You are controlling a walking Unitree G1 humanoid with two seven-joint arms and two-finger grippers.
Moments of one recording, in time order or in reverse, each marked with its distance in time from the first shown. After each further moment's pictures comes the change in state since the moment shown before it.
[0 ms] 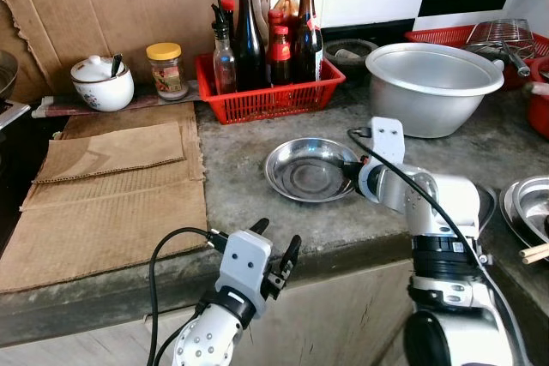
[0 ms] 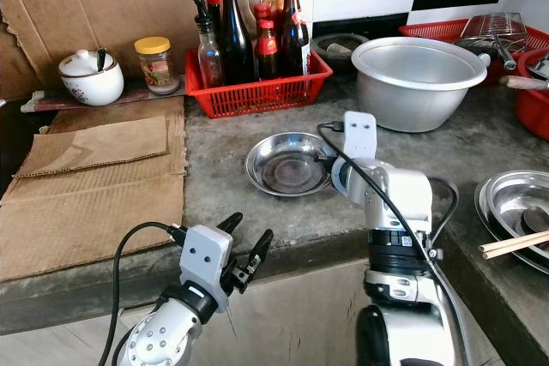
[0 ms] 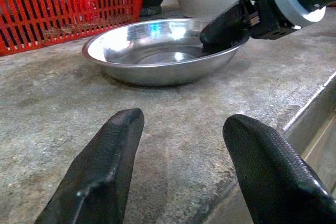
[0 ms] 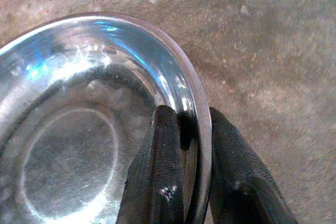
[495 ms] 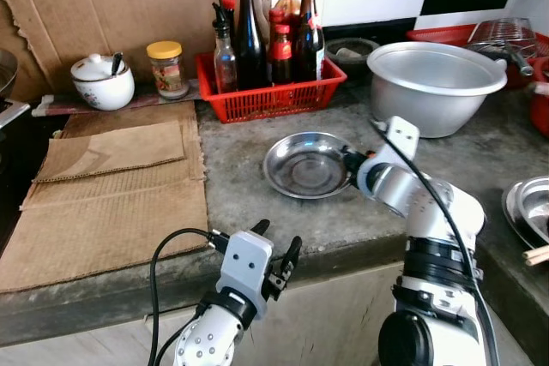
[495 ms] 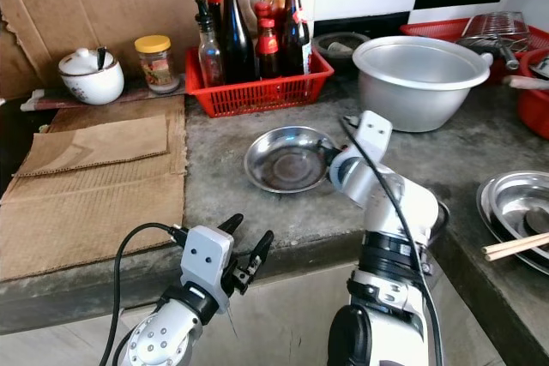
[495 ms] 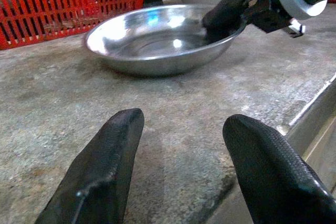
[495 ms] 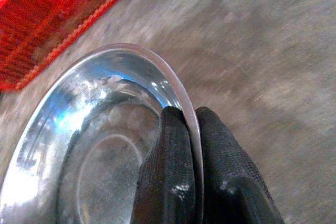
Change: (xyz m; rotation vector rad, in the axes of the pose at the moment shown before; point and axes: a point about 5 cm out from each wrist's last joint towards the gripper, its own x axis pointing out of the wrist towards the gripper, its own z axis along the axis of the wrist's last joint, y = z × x) left arm 0.000 0.000 0.000 0.000 0.006 0.003; right arm -0.003 0.002 0.003 0.312 -0.105 0.030
